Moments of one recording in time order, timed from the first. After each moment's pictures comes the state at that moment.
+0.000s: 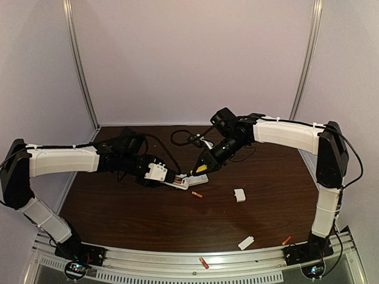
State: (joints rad) left arm -0.72 1.51 0.96 -0.26 0.33 1.24; right arm 0.73 1.93 1.61 -0.76 -0.75 0.13
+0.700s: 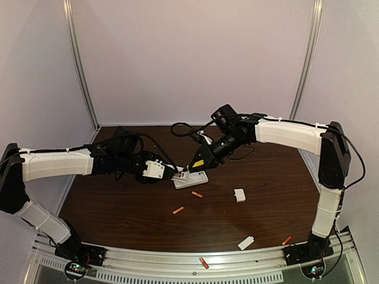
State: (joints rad) left arm -0.72 1.45 0.91 -0.16 0.29 1.24; right arm 0.73 1.91 1.60 -0.65 -0.79 0.31
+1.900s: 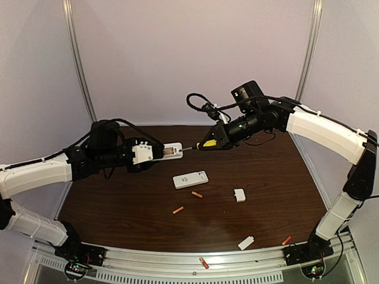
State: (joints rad) left arm -0.72 1.22 0.84 -0.05 0.16 0.99; right arm 0.74 1.65 1.60 -0.70 -0.62 0.38
